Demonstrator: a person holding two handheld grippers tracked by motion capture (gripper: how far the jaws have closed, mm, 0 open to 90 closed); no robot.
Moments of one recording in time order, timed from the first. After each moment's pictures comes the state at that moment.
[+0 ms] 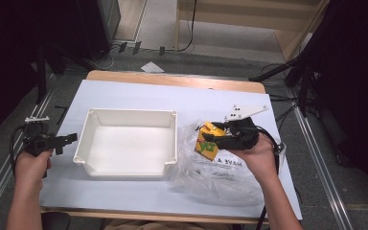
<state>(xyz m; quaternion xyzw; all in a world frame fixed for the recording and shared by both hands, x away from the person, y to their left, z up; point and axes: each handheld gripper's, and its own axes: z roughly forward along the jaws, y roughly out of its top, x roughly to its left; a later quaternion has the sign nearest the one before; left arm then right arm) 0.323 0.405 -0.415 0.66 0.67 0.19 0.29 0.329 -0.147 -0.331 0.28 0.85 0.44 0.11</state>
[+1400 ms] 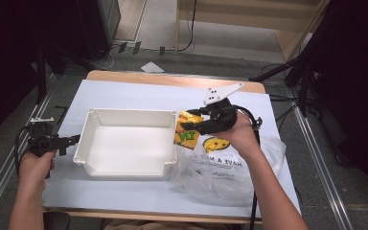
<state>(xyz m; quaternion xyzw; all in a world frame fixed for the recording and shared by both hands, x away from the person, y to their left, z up) 0.325 0.399 -0.420 0.66 0.67 0.17 0.29 0.373 -0.101 -0.313 0.16 0.86 0.48 0.04</state>
